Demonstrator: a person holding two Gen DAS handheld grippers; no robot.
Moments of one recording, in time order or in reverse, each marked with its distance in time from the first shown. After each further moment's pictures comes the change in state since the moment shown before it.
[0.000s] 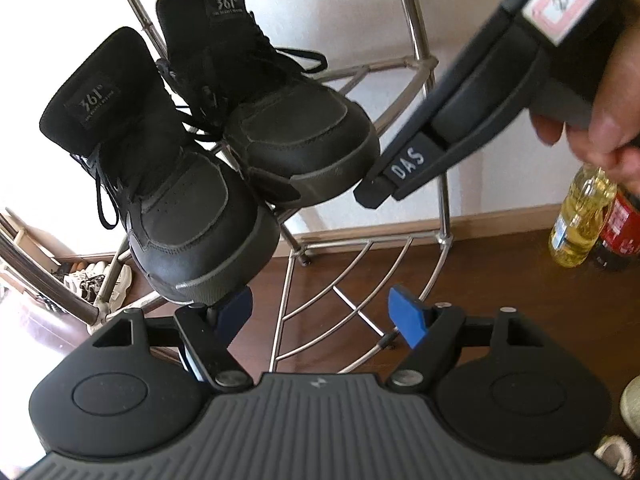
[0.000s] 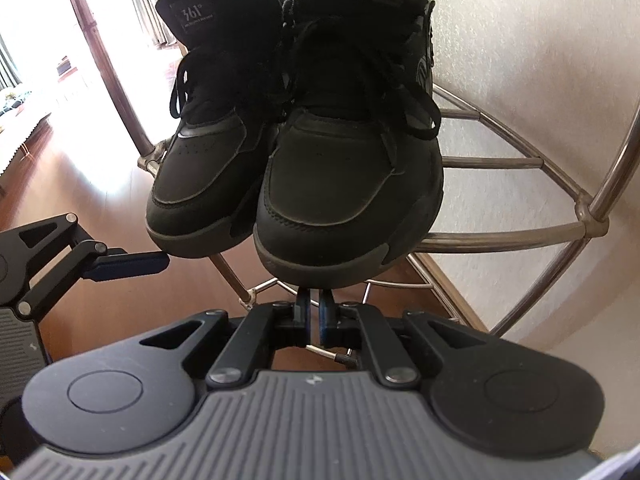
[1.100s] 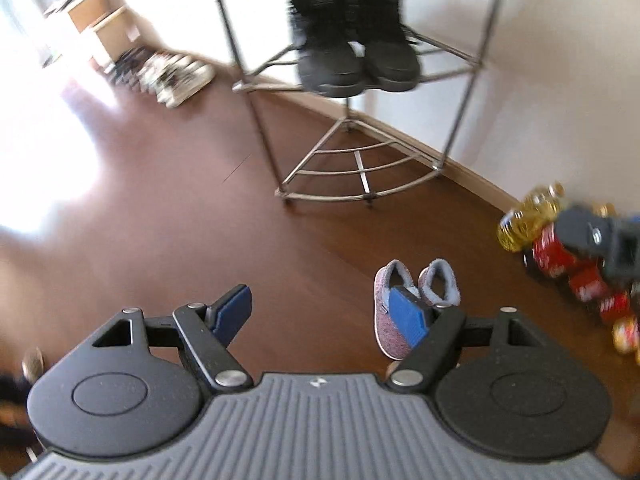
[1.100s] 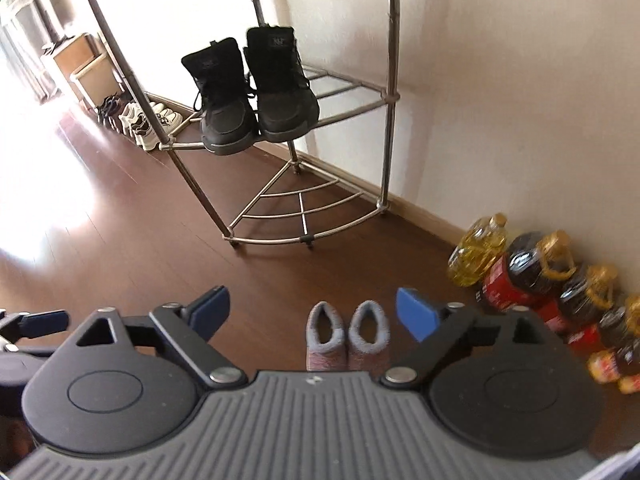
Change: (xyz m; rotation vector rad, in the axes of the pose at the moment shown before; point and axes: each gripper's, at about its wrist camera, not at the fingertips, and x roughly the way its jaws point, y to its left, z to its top) left arm -0.327 -0.010 -0.061 -0.668 0.345 0.053; right arm -0.324 0.147 -0.129 0.355 0.031 -0.293
